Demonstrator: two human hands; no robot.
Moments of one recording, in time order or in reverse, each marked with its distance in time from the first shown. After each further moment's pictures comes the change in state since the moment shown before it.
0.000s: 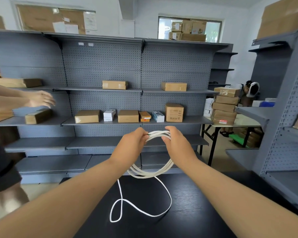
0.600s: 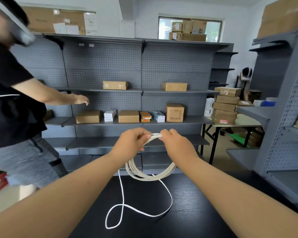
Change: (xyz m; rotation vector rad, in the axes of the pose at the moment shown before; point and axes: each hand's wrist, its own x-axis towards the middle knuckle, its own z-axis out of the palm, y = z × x) left_hand 0.006 0.000 -0.011 -0.214 -0.133 -0.029; right_hand -0.001 -0.004 -0.006 -0.479 0.035 -0.287
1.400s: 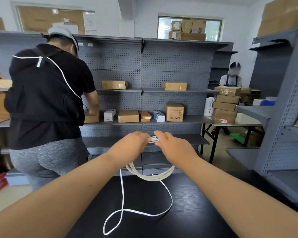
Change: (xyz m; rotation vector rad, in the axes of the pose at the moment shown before) left_hand 0.004 0.004 0.001 0.552 -0.170 0.159; right_hand -0.003 0.003 0.003 -0.105 -0.042 -0.209
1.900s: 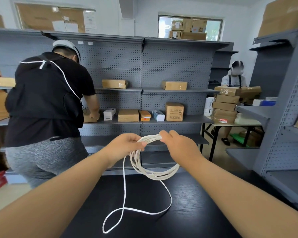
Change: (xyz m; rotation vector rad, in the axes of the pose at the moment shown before) left_hand -0.012 -0.027 0.003 -0.916 -0.106 -0.263; right_hand -0.004 0.005 -0.006 -0.122 0.051 0.077
